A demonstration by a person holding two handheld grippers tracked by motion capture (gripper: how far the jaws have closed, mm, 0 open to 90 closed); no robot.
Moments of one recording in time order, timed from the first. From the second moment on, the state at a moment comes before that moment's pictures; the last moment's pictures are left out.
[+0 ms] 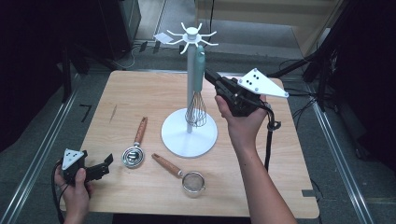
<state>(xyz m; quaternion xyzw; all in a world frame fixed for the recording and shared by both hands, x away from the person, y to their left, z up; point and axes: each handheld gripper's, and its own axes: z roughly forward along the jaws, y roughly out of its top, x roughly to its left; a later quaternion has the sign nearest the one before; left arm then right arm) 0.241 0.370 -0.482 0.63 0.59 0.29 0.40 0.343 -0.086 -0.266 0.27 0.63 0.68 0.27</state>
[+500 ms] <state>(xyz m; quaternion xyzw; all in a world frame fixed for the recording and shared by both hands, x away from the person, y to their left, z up) 0.241 0.370 -0.482 0.63 0.59 0.29 0.40 0.338 -0.076 -0.247 0.24 0.60 0.70 0.29</state>
